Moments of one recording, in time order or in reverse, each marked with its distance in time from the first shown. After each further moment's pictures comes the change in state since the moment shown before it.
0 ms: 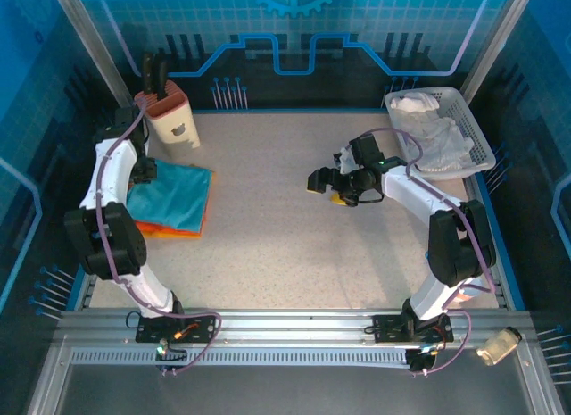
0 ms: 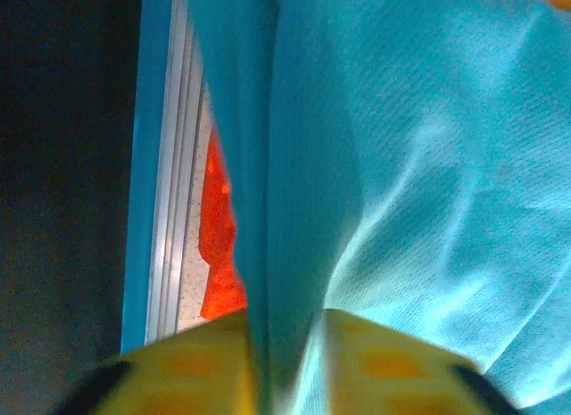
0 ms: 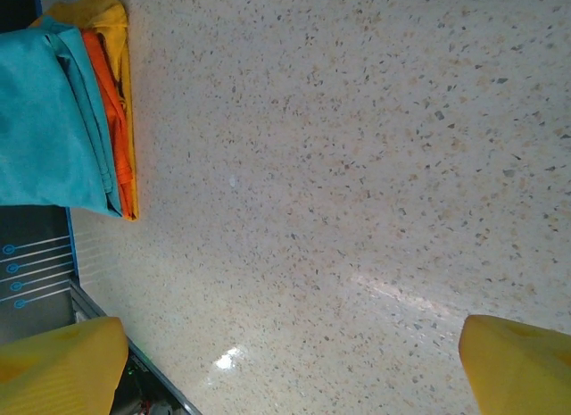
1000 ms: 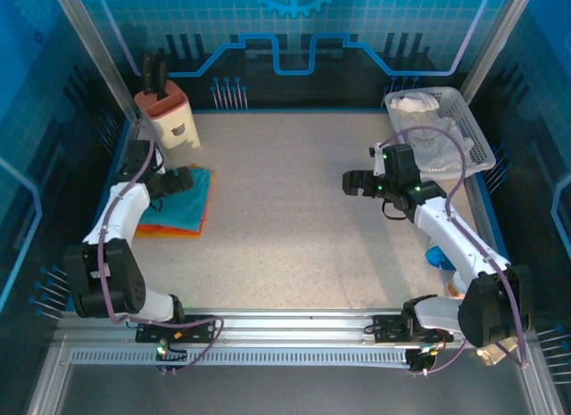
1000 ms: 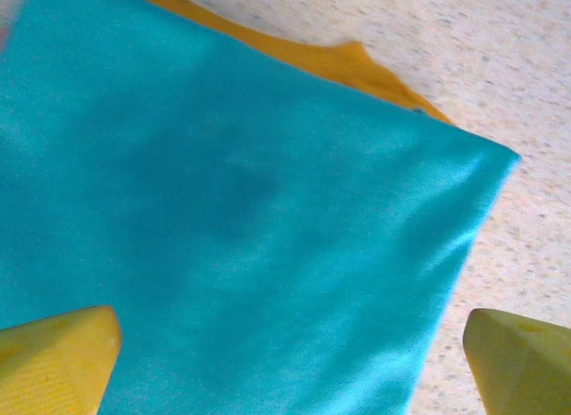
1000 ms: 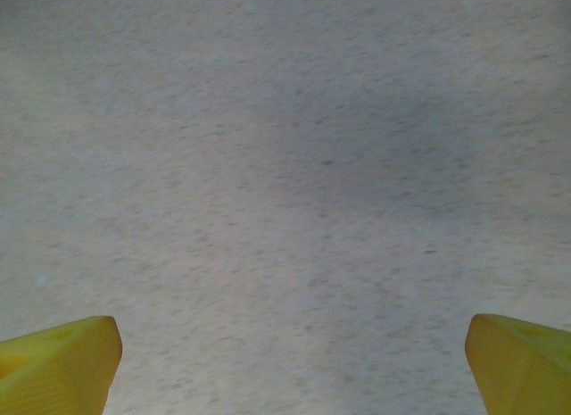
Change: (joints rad) left arm -0.073 -0.302 -0.550 0.583 0.350 -0.287; right arm -0.080 -0.419 -0.245 0.115 0.534 -0.315
